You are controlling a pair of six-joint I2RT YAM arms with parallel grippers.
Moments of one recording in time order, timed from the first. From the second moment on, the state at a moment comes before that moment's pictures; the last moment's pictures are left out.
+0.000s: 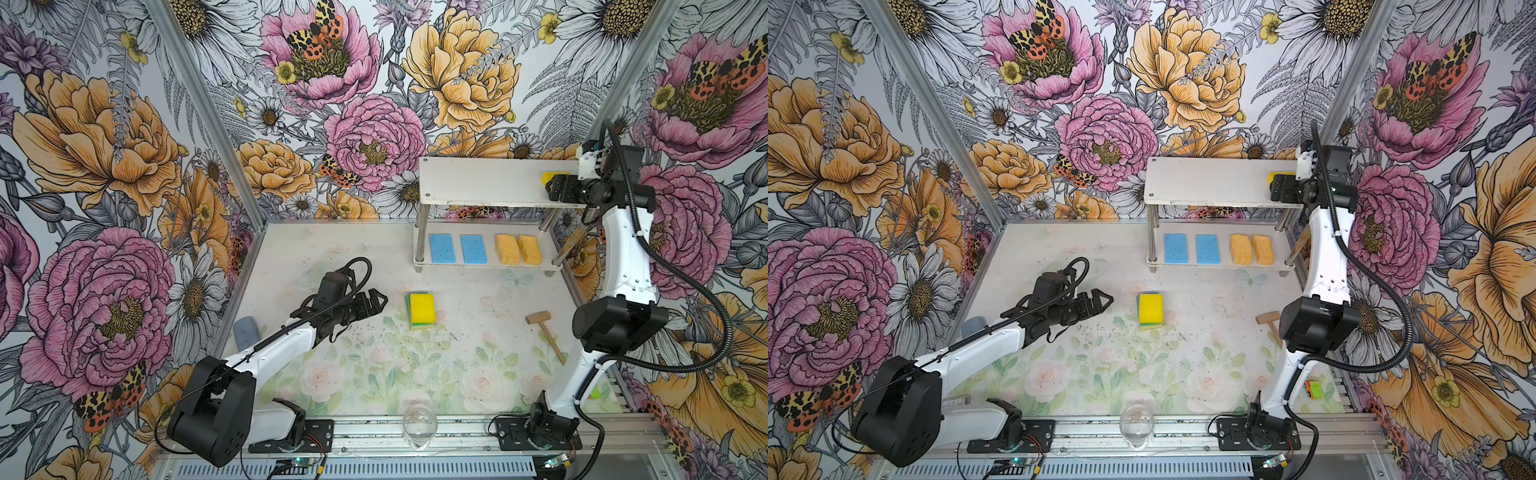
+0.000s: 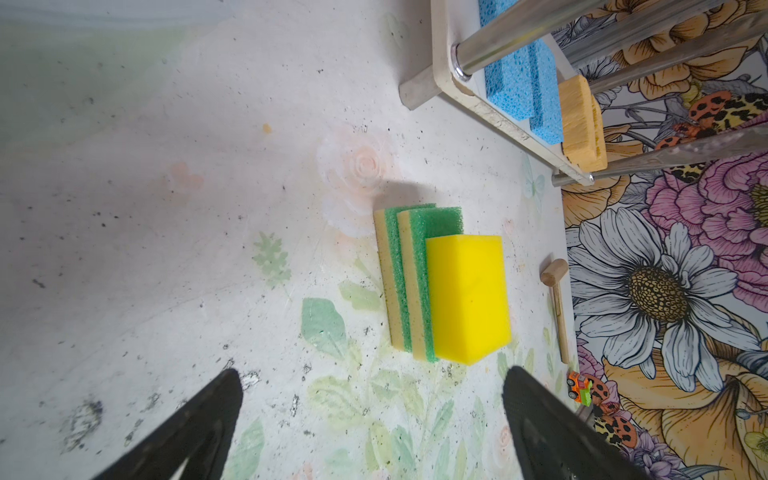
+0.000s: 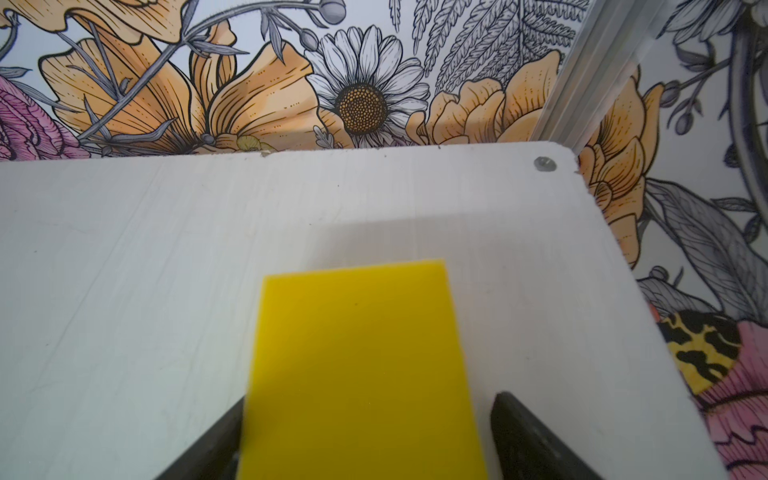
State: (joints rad) left arm -0.42 1.29 0.68 -0.10 0.31 -0.71; right arm -0.29 1.94 2.31 -0.95 -0.27 -0.10
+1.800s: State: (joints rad) left arm -0.41 1.31 0.69 -0.10 0.31 -0.71; right arm -0.06 1.14 1.44 -0.89 -0.27 0.04
